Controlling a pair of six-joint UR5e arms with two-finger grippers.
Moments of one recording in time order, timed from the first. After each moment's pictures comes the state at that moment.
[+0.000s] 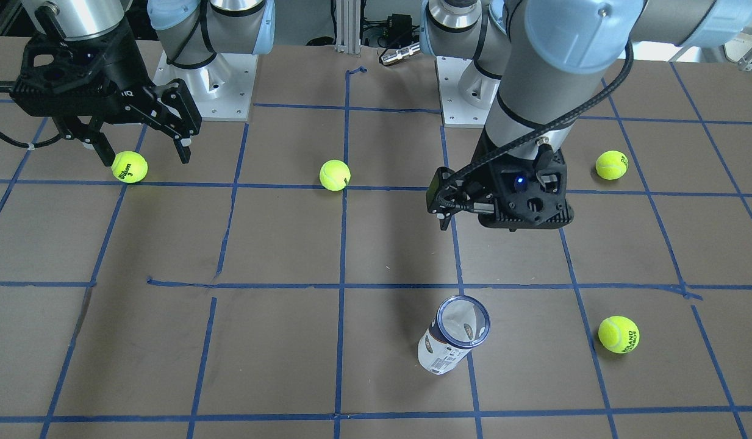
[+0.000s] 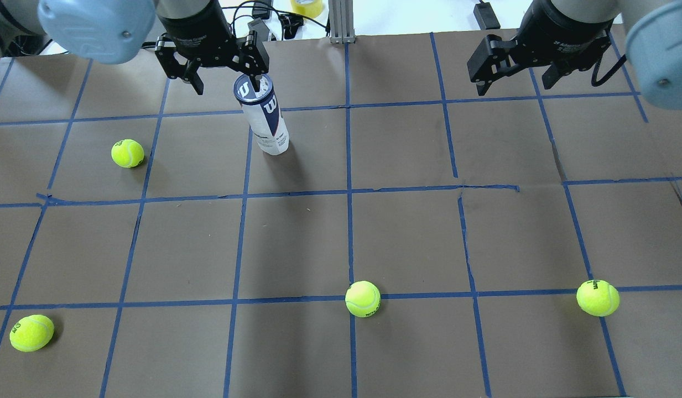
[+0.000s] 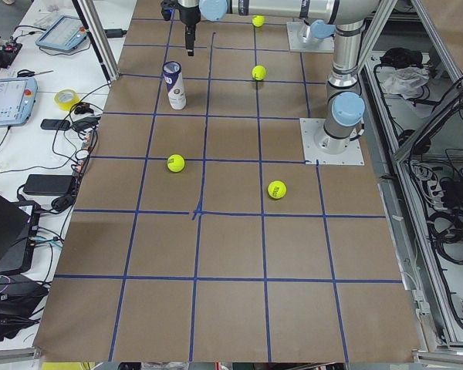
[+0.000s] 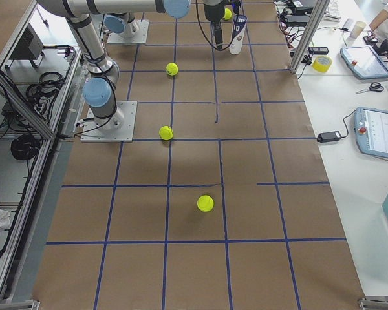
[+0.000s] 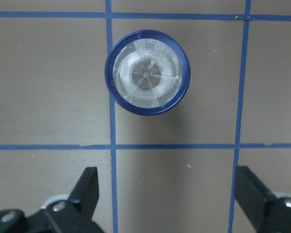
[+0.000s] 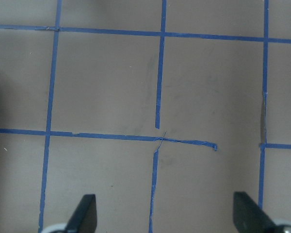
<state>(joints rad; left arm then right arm) -1.66 -1.80 -1.35 -1.52 1.57 -0.10 1.56 -1.61 1.57 -1.74 -1.55 -0.07</state>
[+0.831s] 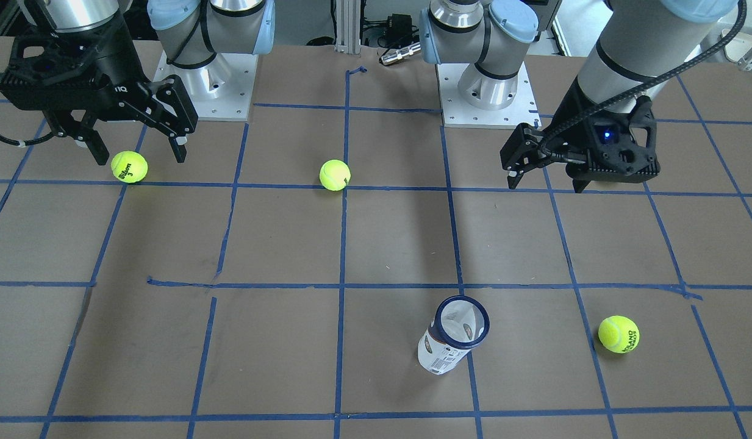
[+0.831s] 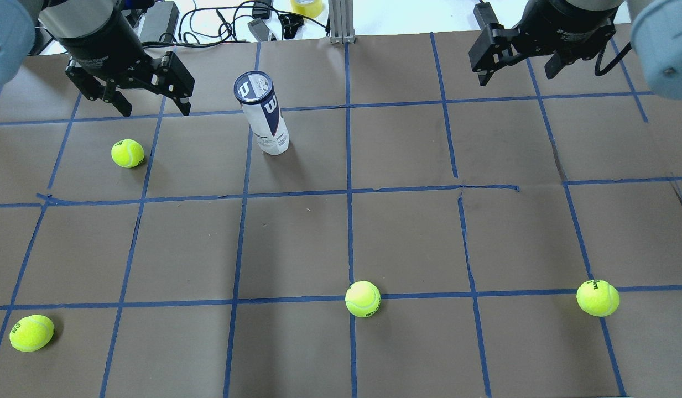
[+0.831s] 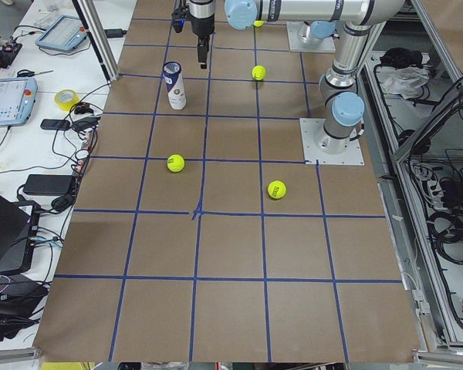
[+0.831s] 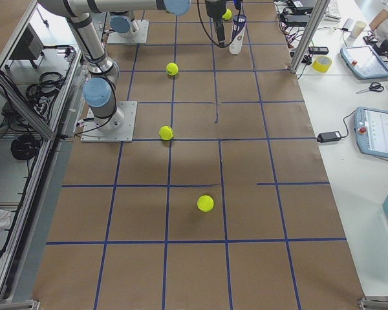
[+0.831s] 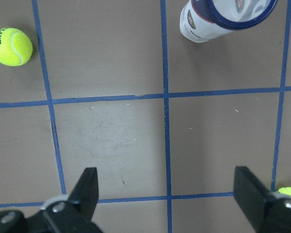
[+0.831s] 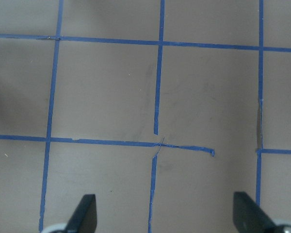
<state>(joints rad) -1.50 -1.64 -1.48 -1.58 1.56 0.10 1.56 -1.60 1.55 -1.72 -1.56 -0.07</state>
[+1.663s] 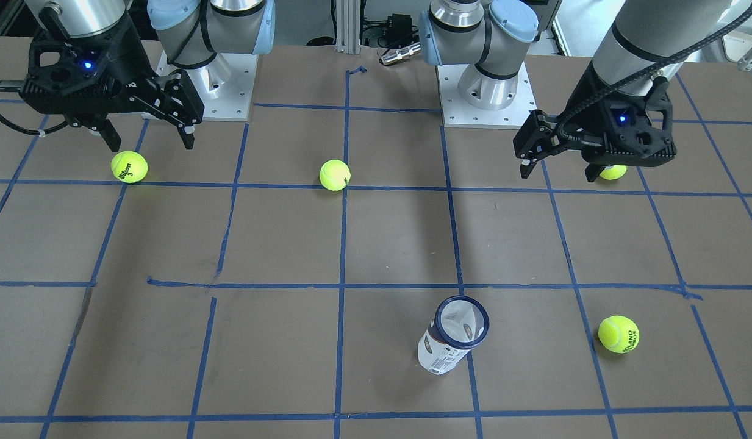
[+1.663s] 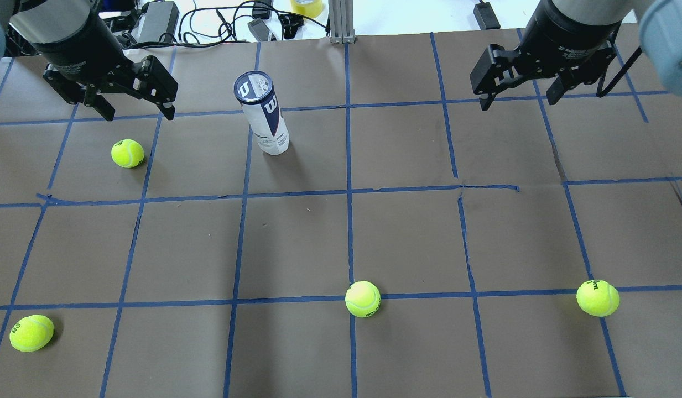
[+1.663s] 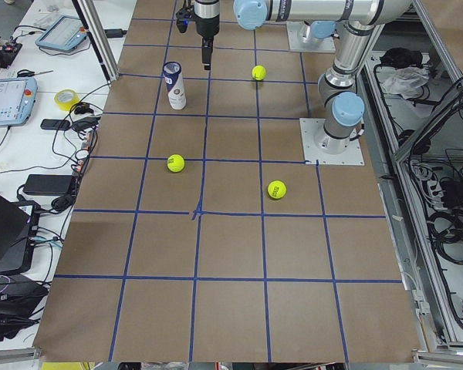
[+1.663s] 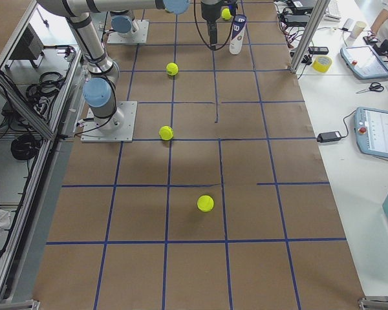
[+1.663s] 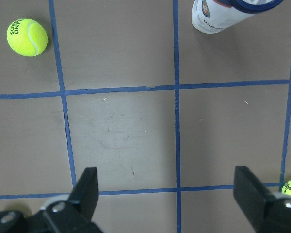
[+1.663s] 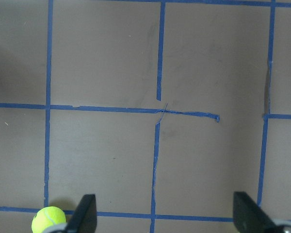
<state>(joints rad) -1.47 -1.61 -1.50 -1.58 1.57 0.13 1.56 -1.61 1.54 -1.62 -1.55 -0.06</state>
